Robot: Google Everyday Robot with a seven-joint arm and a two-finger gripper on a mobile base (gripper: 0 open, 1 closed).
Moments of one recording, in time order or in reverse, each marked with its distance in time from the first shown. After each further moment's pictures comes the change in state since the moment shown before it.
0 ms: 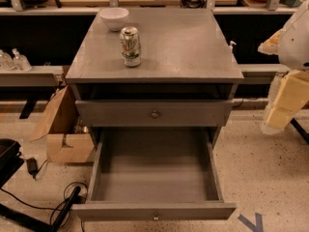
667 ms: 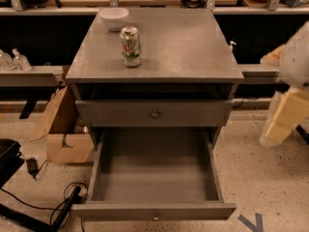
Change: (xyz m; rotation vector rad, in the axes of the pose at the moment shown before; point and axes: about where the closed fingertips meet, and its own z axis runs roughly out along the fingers) arm 0.014 0.006 0.020 0.012 -0.019 0.021
